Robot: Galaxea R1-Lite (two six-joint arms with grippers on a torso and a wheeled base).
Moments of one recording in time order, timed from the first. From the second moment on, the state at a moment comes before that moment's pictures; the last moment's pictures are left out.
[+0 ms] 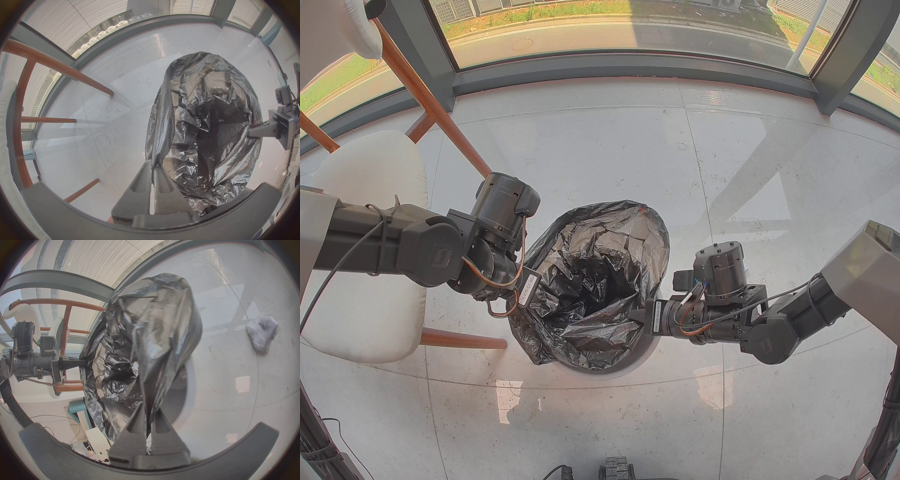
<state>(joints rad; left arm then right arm) -0.51 1.94 -1.37 0.25 0.42 0.05 0.60 2.14 -1.01 -0.59 0.20 0.51</state>
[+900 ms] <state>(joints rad) -0.54 1.94 -1.18 0.20 0.41 0.03 0.54 2.04 -0.77 -0.56 0.20 0.40</state>
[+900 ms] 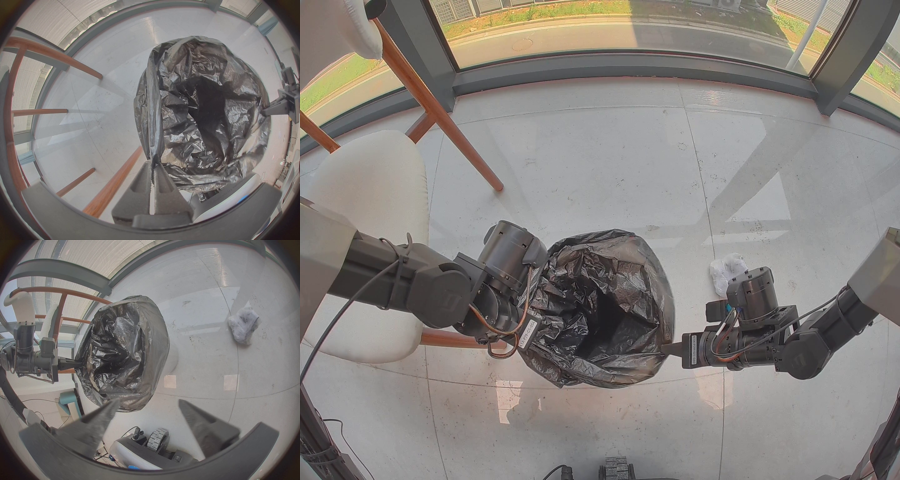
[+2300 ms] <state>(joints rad) -0.55 1.85 -0.96 0.20 0.42 0.04 0.16 1.86 -0.72 -0.57 0.22 0.39</state>
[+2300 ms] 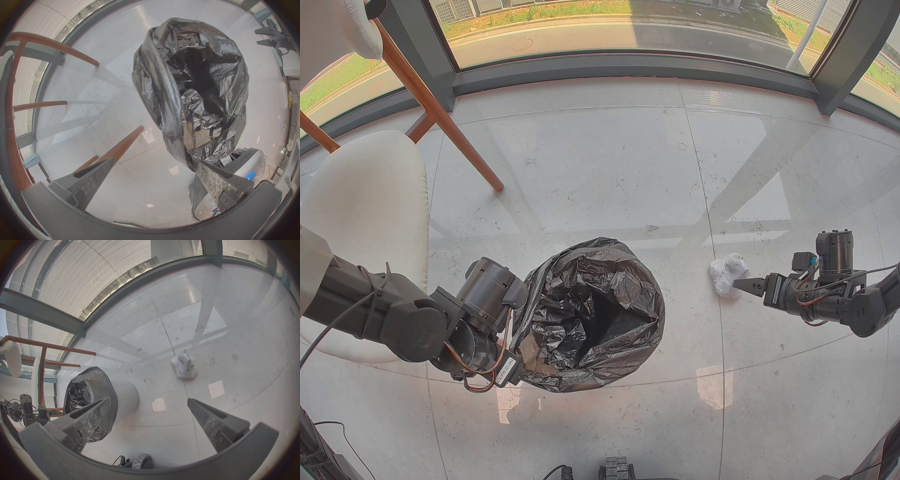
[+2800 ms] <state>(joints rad) -0.43 1.87 -1.05 0.08 0.42 0.09 0.09 1.88 -0.81 -0.56 0.22 0.34</state>
